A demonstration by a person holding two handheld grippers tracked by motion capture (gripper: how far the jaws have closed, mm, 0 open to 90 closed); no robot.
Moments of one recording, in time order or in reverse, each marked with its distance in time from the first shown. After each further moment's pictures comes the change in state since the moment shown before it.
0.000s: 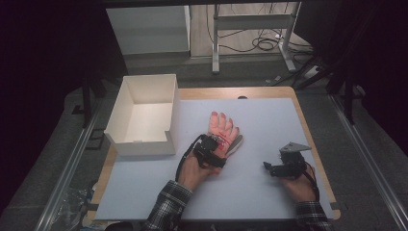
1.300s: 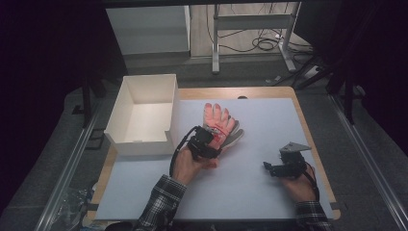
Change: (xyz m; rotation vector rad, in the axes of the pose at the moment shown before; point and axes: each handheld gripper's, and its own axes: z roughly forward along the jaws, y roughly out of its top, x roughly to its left) left arm 0.011 0.014 -0.041 -0.066 -0.038 0.029; right arm 0.000 0.000 0.000 0.001 0.000 0.003
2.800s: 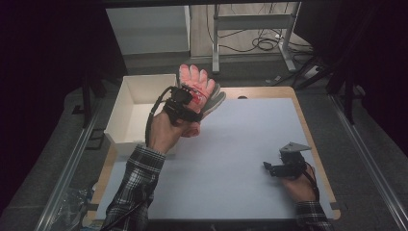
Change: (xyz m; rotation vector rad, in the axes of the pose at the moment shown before) left arm 0.051 0.064 -0.120 -0.019 0.116 -0.088; right arm 0.000 0.000 0.000 -0.002 0.002 0.003
